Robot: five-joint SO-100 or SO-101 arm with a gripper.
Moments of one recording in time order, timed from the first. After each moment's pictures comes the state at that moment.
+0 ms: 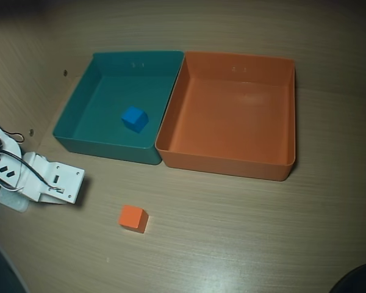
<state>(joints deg) 1.5 191.9 178.2 76.5 -88.7</state>
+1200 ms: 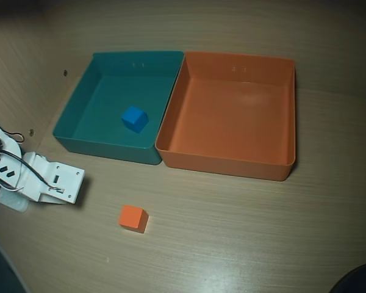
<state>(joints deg) 1.5 191.9 178.2 76.4 -88.7</state>
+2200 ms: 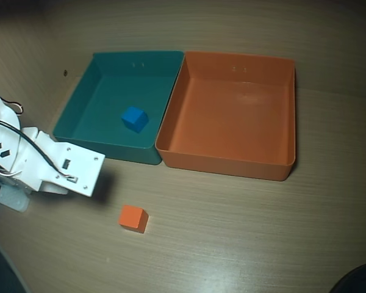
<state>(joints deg) 1.6 125.7 119.2 77.1 -89.0</state>
